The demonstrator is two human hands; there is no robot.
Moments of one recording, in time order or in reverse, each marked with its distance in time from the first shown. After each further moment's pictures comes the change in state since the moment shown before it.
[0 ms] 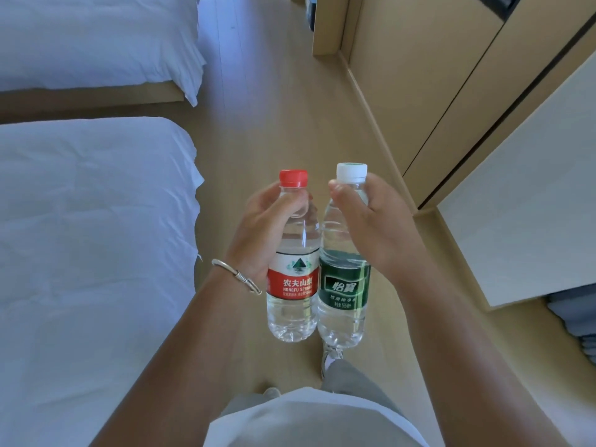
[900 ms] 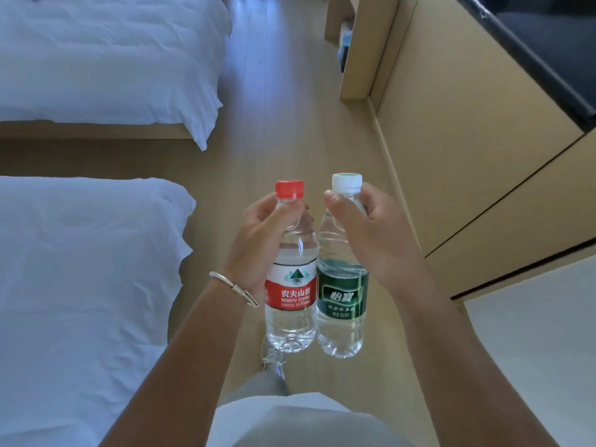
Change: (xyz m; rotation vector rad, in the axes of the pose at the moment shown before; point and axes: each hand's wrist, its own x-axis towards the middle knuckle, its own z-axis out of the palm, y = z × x) left_hand 0.387 0.063 0.018 -0.044 0.181 0.010; right_hand 0.414 -0.024 -0.018 0.157 -0.137 -0.092
